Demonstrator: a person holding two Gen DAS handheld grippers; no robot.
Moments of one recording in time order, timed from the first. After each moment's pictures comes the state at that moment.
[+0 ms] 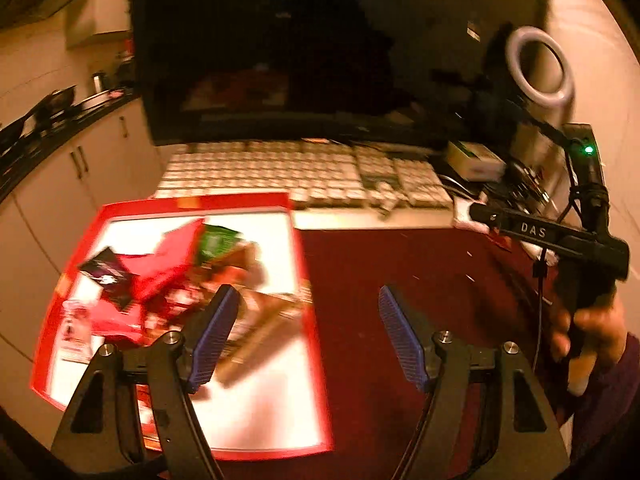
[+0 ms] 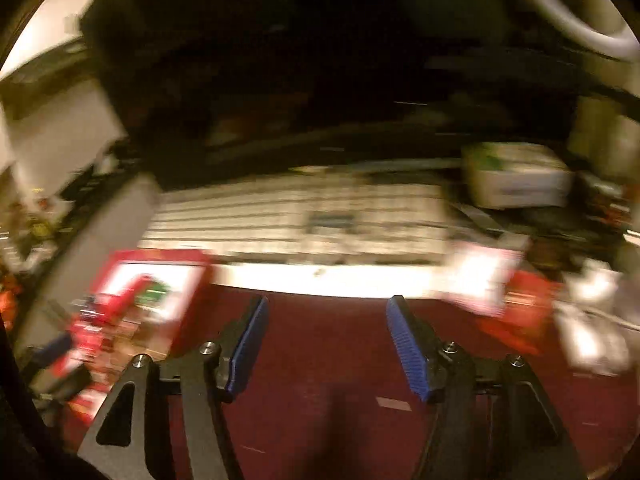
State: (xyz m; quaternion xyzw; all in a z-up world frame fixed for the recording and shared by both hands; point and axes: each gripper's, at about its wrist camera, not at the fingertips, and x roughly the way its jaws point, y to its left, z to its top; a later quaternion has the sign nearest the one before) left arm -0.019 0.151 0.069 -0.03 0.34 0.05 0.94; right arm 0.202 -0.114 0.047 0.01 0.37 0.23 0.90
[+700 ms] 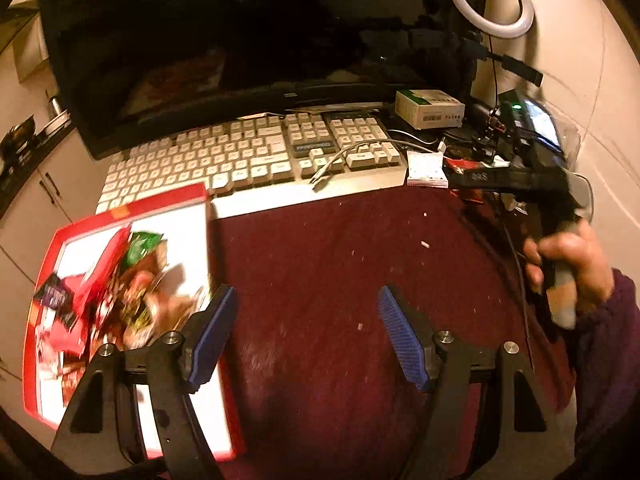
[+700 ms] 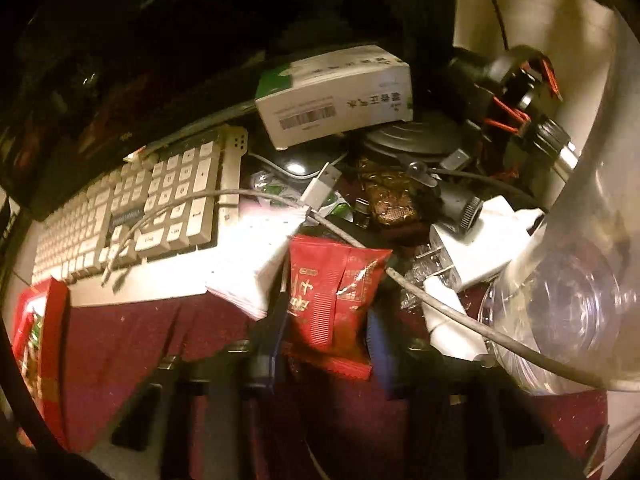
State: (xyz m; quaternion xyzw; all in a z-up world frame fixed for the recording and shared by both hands) left arm 0.013 0.083 0.061 0.04 0.39 0.01 0.92; right arm 0.279 -0.205 -0.012 0.05 0.46 0.11 0.88
